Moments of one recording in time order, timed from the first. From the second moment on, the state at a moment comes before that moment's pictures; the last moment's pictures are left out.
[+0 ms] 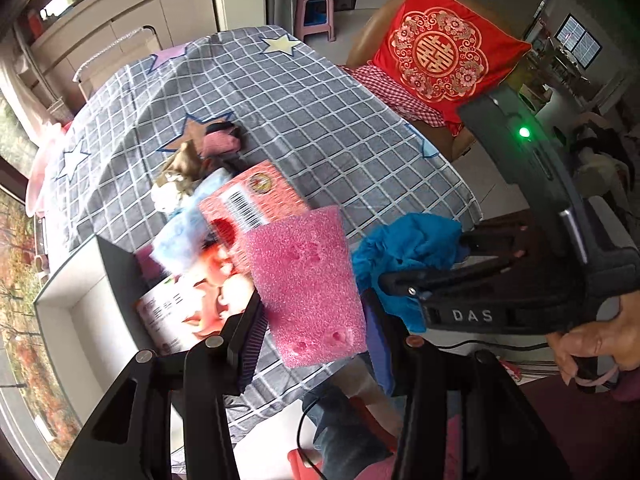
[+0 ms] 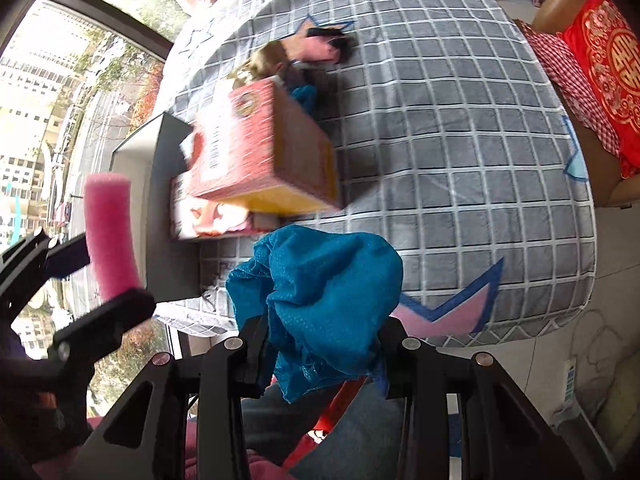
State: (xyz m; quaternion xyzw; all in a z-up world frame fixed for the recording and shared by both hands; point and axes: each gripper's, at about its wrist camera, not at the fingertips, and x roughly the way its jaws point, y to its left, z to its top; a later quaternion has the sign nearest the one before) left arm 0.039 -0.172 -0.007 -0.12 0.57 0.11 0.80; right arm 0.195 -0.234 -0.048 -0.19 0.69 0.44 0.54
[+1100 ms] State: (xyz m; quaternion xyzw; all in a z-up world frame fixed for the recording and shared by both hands) left arm -0.115 -0.068 0.003 -0.23 0.47 0.30 0.79; right arm 0.075 -0.123 0.026 -0.29 0.59 0.56 0.50
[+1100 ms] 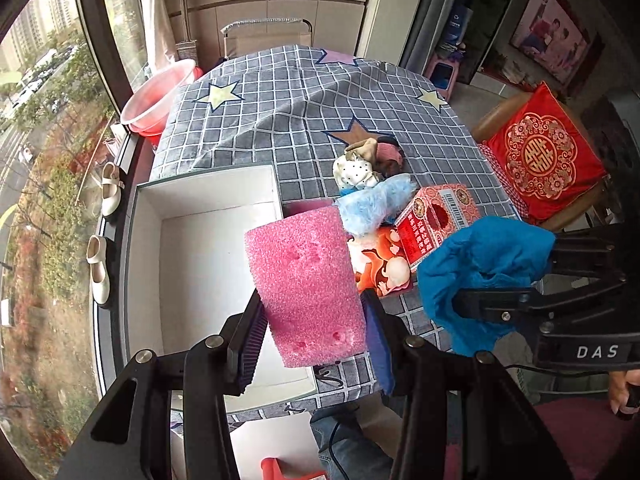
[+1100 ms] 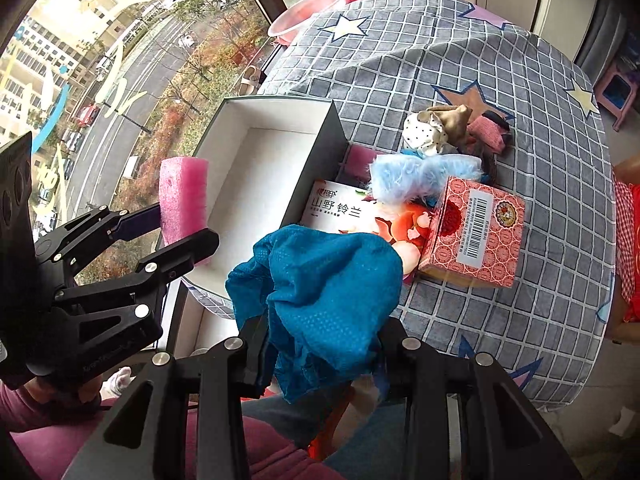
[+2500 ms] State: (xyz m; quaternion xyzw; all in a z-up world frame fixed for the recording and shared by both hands) left arm -0.186 -0.024 -0.011 -0.28 0.46 0.37 0.76; right arm 0.017 -0.073 0.018 -0.33 0.57 0.59 0.45
